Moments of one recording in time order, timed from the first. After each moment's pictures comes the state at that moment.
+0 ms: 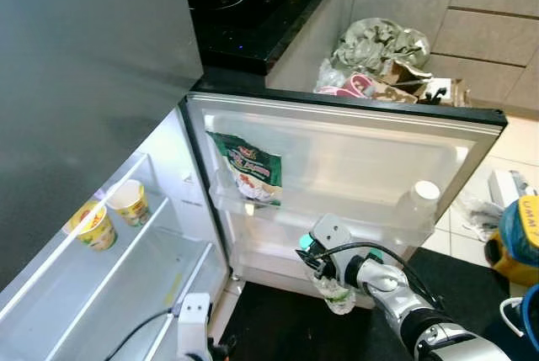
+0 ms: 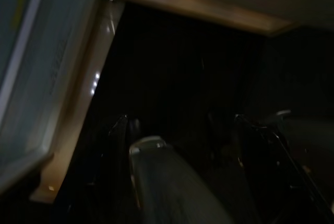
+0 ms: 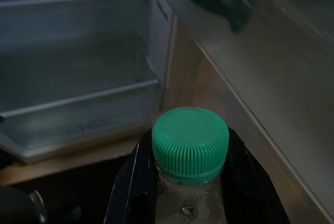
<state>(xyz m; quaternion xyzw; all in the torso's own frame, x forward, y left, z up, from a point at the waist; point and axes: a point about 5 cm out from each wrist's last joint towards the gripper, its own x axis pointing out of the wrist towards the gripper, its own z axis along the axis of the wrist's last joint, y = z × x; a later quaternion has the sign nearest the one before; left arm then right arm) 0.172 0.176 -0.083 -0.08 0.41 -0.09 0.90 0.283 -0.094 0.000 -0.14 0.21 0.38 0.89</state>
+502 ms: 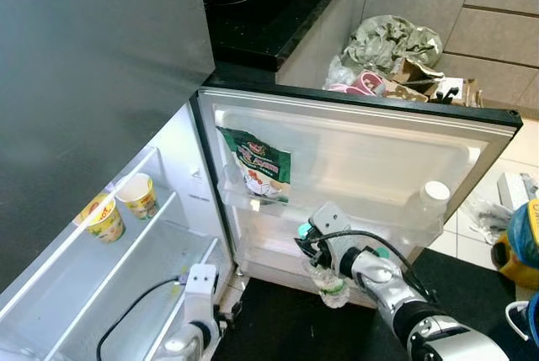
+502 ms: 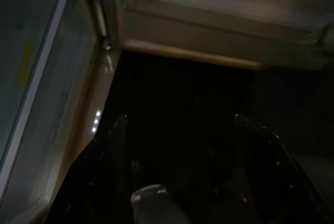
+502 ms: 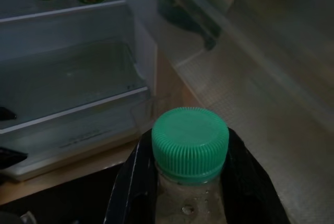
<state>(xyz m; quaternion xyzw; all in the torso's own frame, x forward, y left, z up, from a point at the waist) 0.206 0.171 -0.065 -0.06 0.35 -0.12 0.93 0.295 -0.098 0.008 -0.12 0.21 0.35 0.91</state>
